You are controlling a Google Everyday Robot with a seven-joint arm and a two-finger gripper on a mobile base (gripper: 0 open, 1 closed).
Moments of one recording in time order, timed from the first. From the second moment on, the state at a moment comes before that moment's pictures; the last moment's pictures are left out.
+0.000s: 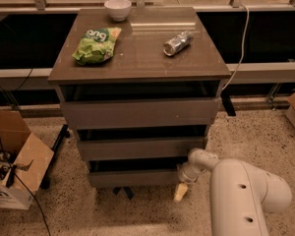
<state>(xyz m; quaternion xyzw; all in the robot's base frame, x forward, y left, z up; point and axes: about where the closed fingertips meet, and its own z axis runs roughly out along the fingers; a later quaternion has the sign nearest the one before) 0.630 -0.174 0.188 -0.61 0.77 0.14 0.13</state>
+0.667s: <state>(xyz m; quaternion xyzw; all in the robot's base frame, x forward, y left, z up) 0.615 -0.165 0.178 -0.63 0.75 0.16 0.11</state>
